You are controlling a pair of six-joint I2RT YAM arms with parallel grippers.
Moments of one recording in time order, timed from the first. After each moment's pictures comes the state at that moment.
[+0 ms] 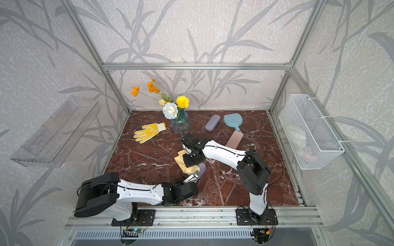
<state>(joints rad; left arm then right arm) -1.32 1.53 0.62 -0.17 -0.64 -0.33 0.90 1.91 1.42 -0.76 -0.29 0.47</state>
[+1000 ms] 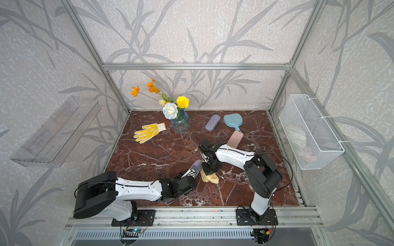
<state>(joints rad) -1.14 1.46 0.58 -0.12 -0.48 -0.34 0.72 1.66 1.06 -0.85 -0.21 0.34</state>
